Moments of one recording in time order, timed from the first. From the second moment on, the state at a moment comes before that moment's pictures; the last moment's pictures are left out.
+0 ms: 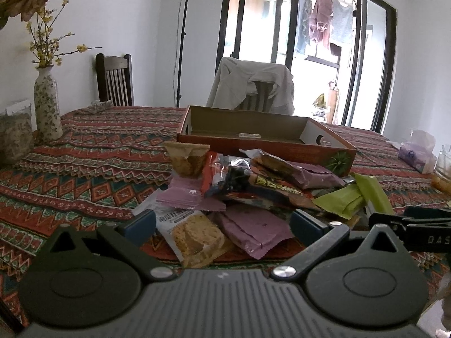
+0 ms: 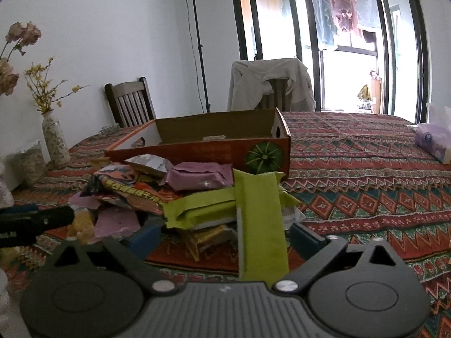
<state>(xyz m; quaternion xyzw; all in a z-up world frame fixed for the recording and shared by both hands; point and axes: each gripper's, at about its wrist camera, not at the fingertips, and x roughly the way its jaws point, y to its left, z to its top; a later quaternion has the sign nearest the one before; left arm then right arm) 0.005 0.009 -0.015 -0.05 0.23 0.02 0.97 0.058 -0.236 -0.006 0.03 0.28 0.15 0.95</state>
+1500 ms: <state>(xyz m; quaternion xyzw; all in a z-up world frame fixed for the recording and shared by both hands) 0.067 0.045 -0.054 -0.06 0.36 0.15 0.92 0.056 -0.231 -0.008 0.01 0.25 0.17 0.95</state>
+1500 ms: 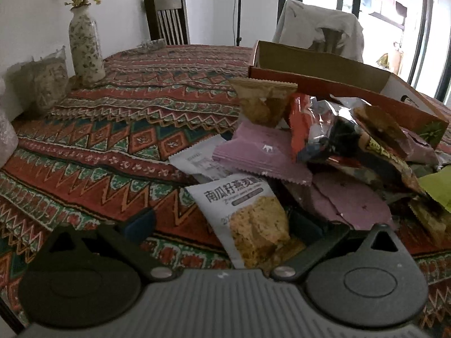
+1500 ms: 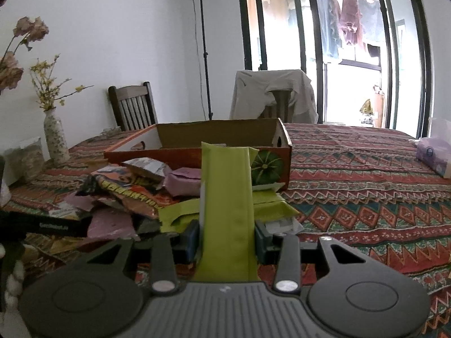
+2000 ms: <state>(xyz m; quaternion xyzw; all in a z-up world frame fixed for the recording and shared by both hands) 0.030 0.042 -0.043 -0.06 0.30 0.07 0.95 0.050 -0.228 -0.009 0.00 0.26 0.16 0.95</state>
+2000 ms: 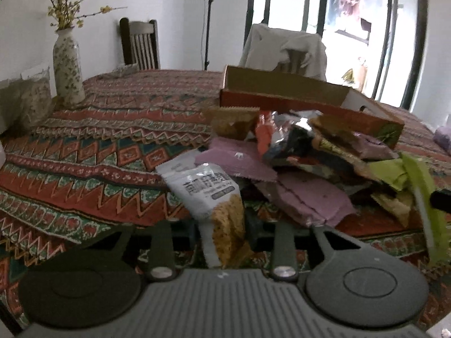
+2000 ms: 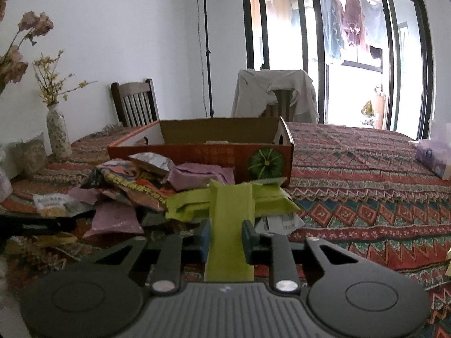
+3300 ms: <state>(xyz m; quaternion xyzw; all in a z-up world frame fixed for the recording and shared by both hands) 0.144 0.004 0.065 -0.08 0.16 -0.04 0.98 0.182 -0.199 0.085 0.02 0.14 0.15 0.98</state>
